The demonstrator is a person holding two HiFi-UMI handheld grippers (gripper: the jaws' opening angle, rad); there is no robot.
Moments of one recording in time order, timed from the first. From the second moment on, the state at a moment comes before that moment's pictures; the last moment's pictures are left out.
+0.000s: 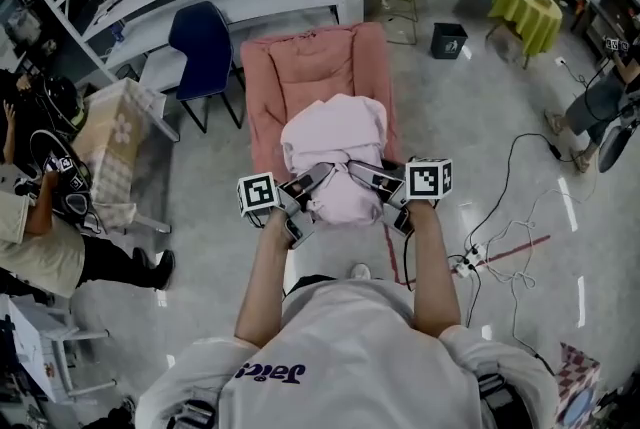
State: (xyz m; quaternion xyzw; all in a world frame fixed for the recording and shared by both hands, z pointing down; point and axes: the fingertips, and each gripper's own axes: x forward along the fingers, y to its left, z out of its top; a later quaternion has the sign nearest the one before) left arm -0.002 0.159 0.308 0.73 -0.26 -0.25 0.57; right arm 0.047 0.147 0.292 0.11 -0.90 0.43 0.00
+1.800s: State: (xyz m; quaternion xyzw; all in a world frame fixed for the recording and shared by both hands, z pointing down) left arm -0.040 -0.064 0.710 0.63 -0.30 -0.13 0.71; right arm 0.023 -0.077 0.695 0.30 -0.72 0.59 0.20
